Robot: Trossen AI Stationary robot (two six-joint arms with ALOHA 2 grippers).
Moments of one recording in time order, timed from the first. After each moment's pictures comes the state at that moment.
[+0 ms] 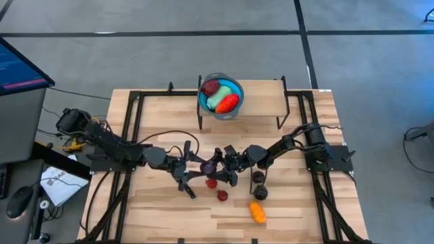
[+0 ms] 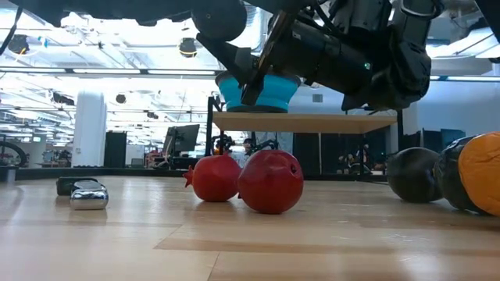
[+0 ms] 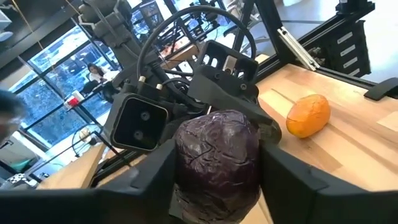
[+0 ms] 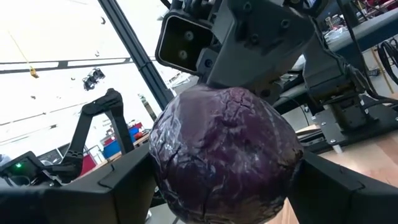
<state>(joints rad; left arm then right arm) -0.35 1.31 0.55 0.65 -0.26 0.52 0.15 2.09 0.87 1.51 -0.14 0.61</state>
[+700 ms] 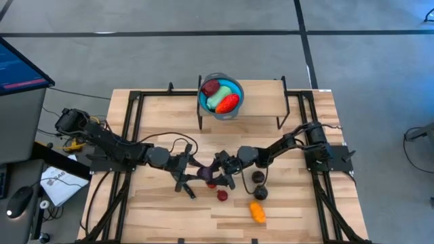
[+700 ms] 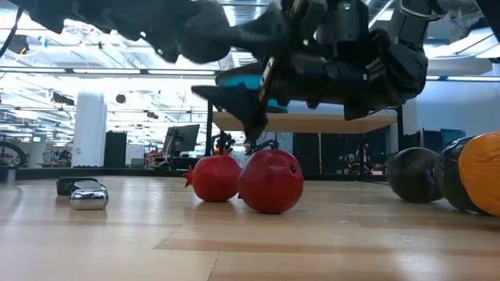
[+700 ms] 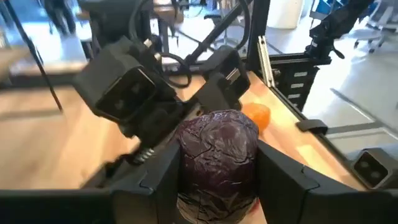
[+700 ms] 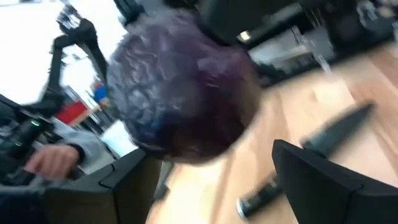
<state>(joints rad) -0.33 1.29 0.54 0.51 -0.15 -0.04 0.14 2.07 0.87 1.19 -0.27 0.59</state>
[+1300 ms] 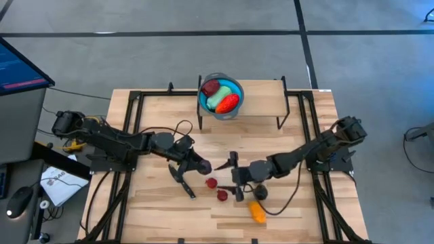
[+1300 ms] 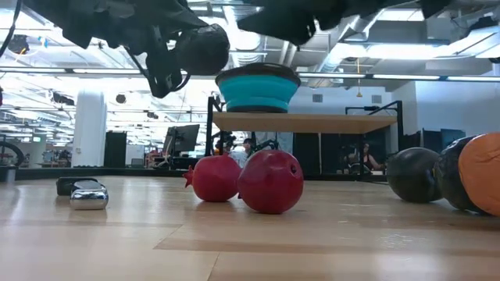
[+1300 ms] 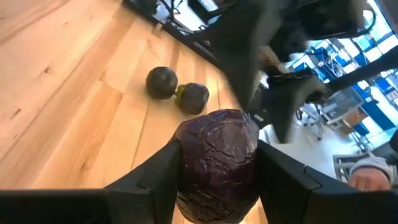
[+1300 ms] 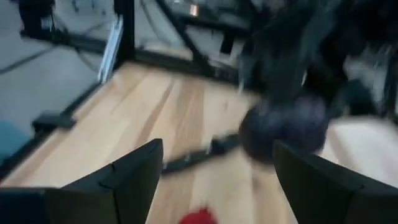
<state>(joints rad) -0.12 1.25 0.54 0.41 0.13 -0.65 0.37 1.66 0.90 0.48 0.29 -0.09</state>
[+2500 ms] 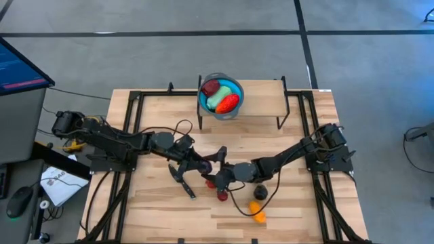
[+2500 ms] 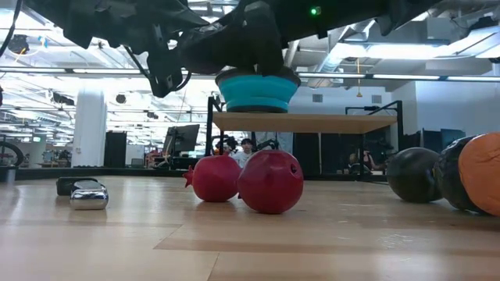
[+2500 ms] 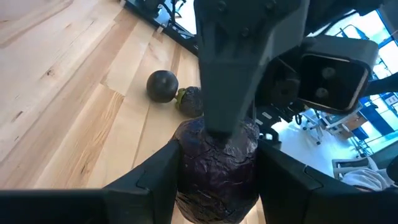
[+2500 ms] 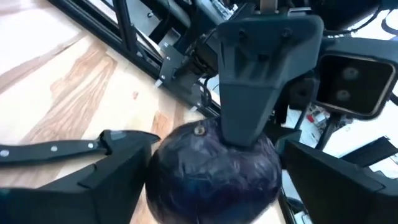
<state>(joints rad) -0.12 1.25 0.54 0.41 0.13 -0.65 0.33 1.90 1.06 0.64 0.54 -0.64</state>
